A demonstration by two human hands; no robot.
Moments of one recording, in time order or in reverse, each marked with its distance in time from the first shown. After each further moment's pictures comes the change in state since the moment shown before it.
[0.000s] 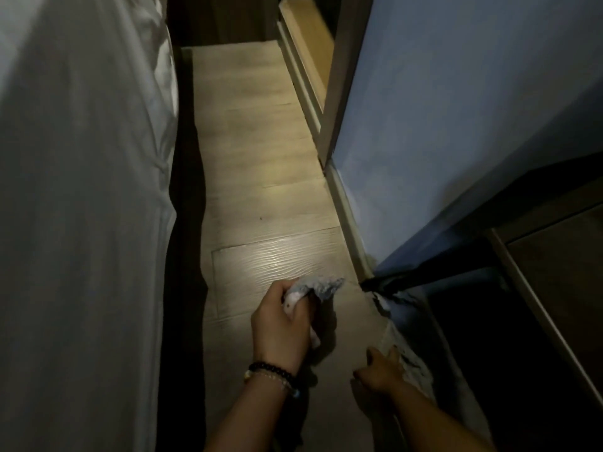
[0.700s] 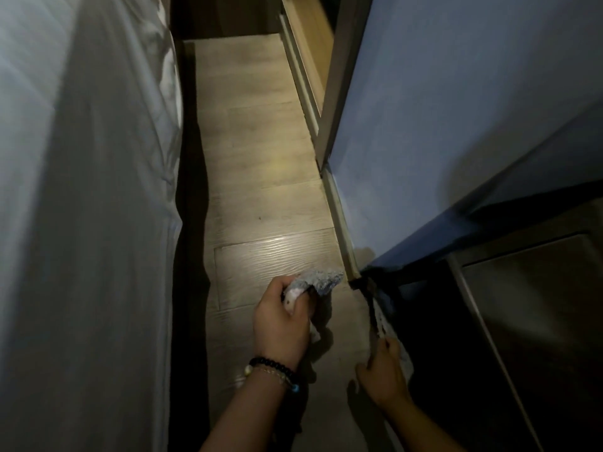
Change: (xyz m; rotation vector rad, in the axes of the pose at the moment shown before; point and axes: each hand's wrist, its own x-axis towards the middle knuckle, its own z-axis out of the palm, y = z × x) left_hand -0.015 0.068 -0.002 0.030 0.010 -0.045; right_hand -0.070 0.006 -0.043 0.165 0.247 -0.093
